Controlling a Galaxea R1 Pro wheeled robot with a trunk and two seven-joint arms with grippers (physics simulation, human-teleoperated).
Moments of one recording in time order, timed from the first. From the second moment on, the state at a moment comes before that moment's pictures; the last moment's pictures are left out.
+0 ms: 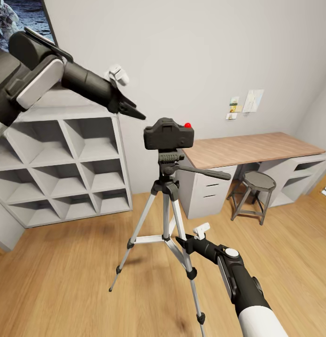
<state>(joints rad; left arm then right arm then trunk) -1.92 0.37 -0.99 -0.97 0.64 0.86 -1.03 -0.53 0.13 -0.17 -0.96 0.27 0.18 0.70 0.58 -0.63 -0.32</state>
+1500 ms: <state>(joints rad) -0.86 0.31 -0.88 -0.01 0.74 0.43 -0.75 -0.54 0.13 -0.17 -0.96 0.25 0.18 0.71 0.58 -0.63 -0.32</state>
